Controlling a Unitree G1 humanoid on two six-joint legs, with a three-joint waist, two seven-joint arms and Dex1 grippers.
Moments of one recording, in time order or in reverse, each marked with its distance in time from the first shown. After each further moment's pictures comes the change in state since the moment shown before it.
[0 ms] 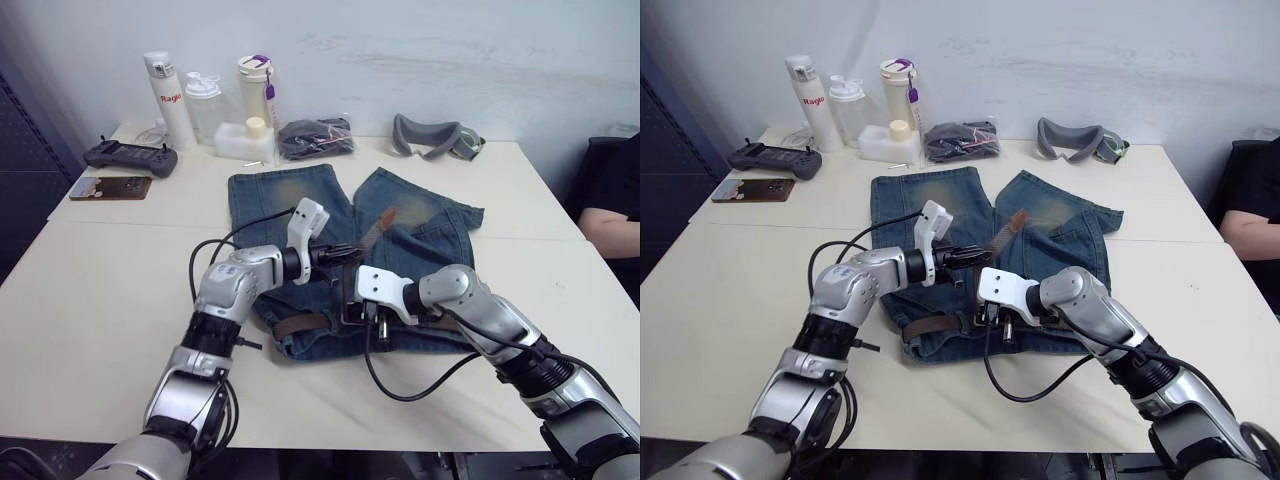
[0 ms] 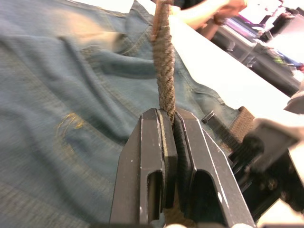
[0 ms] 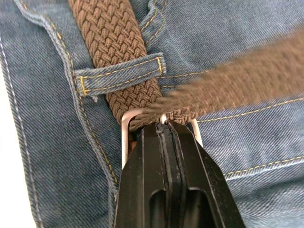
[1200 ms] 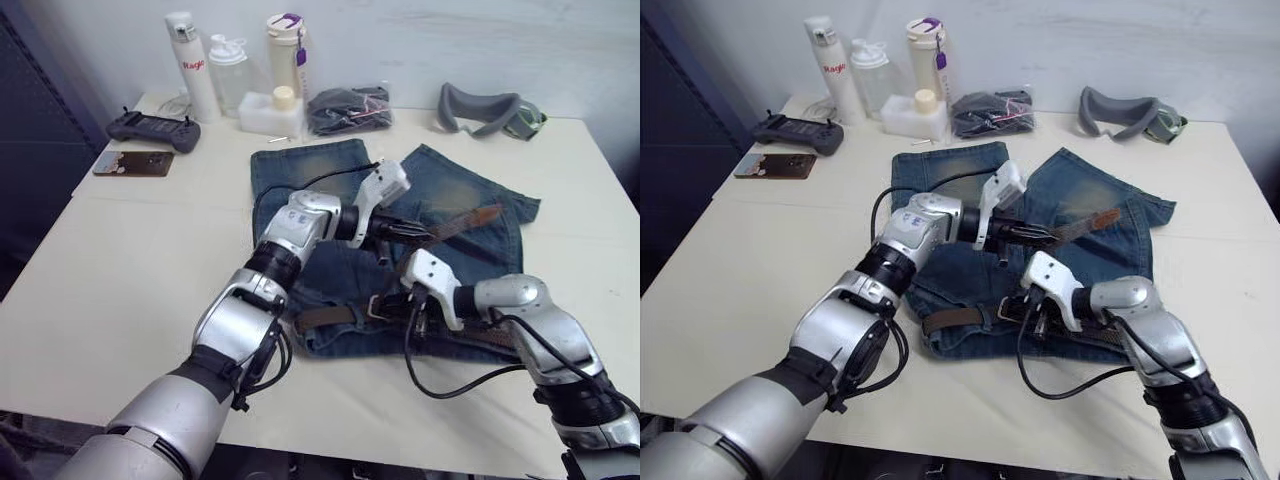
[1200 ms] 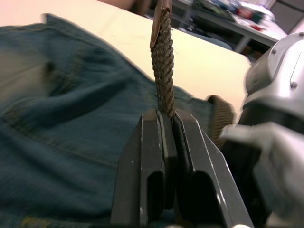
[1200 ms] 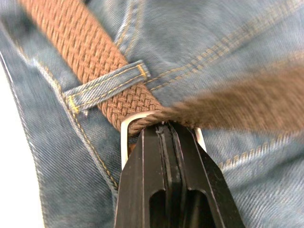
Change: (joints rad) left arm -0.315 -0.145 -0.037 0.455 0.275 -0.393 -0.323; right arm 0.234 -0.022 -0.486 -0.224 0.263 0.367 0.057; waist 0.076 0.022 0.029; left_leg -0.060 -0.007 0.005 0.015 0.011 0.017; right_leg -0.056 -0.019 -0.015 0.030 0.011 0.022
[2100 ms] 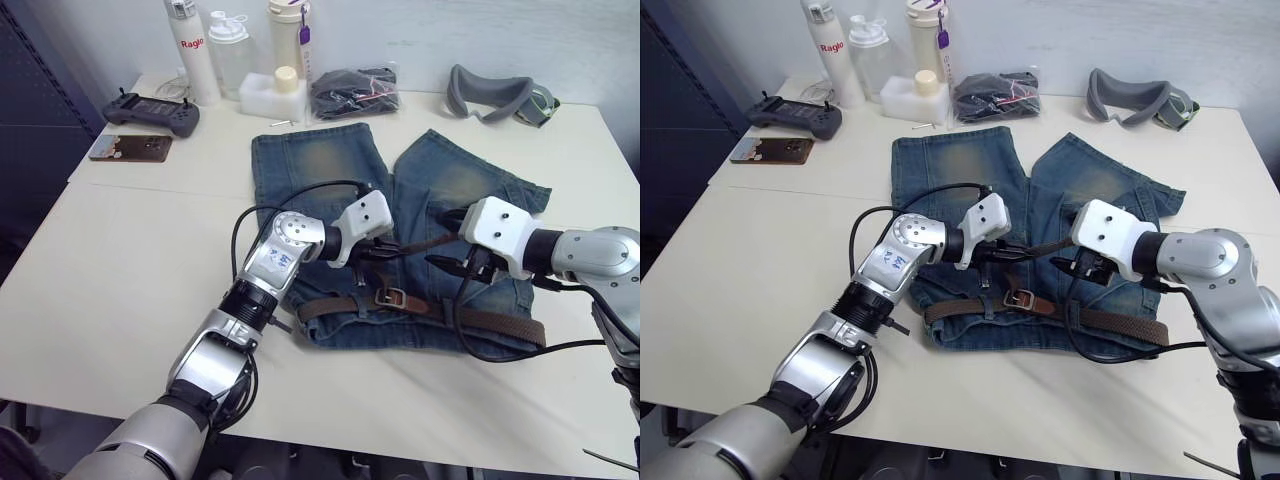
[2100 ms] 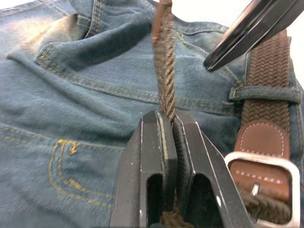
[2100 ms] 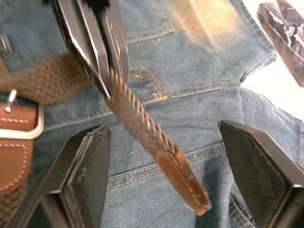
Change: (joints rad) left arm 0.222 0.103 -0.159 -0.352 0.109 -0.075 0.089; right arm -0.081 -0.298 -0.045 0.015 -0.154 -0.503 -0.140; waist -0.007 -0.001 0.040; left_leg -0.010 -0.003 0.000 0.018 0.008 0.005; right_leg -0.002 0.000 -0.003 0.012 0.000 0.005
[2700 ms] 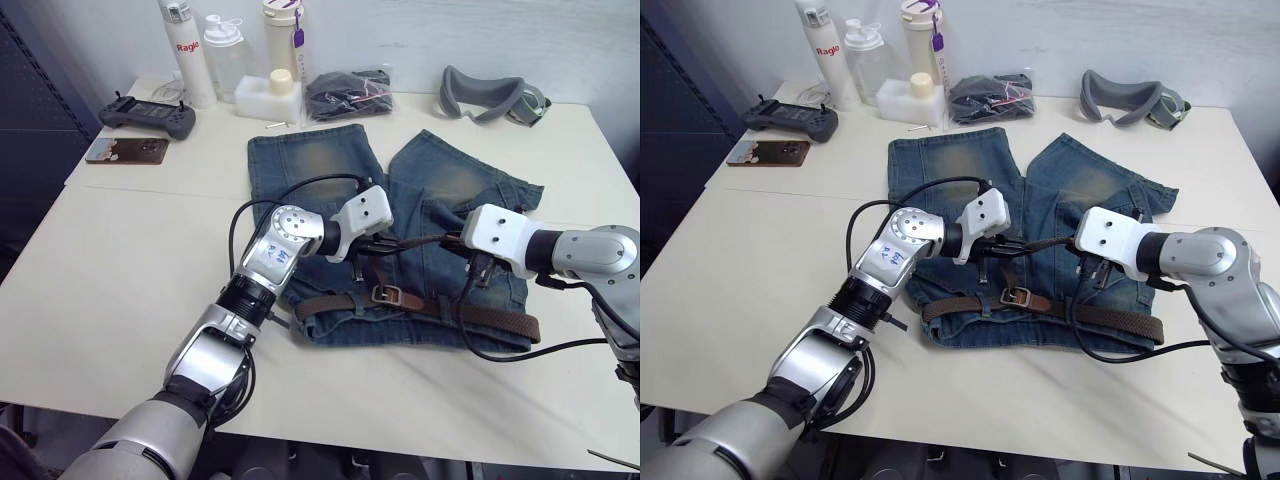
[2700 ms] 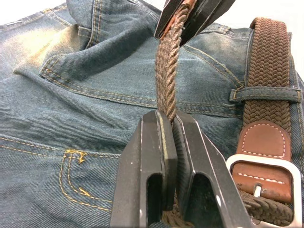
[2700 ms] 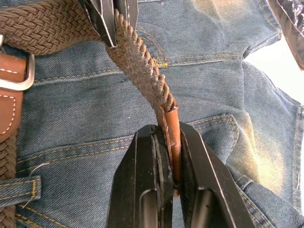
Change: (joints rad) left arm -0.030 0.010 -0.006 0.018 0.007 -0.027 0.001; right arm -0.012 -0.027 0.034 0.055 -0.043 -0.046 0.032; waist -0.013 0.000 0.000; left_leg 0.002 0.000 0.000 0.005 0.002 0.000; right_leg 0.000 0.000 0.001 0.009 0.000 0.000
